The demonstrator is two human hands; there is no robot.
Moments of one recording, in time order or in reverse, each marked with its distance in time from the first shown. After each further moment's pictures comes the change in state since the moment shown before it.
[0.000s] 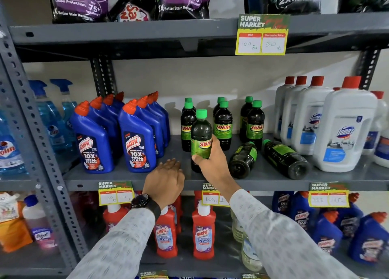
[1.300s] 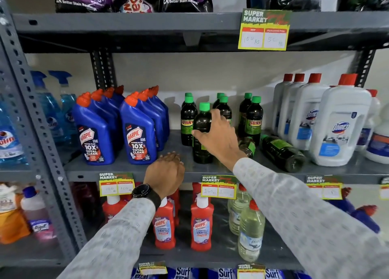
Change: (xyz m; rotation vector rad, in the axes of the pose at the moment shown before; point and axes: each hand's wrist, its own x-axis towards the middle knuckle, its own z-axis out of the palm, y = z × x) left_hand -0.001 -0.002 0.000 -0.014 -0.007 0.020; right_hand 0.031 -0.049 -0.025 -0.606 0.125 -0.246
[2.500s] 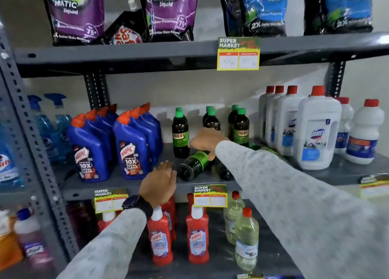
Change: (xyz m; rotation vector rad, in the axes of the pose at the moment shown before) left_hand 0.003 0.016 -0.027 -0.165 -0.067 -0.093; right_hand 0.043 -0.014 -0.026 -0.183 -0.527 0.238
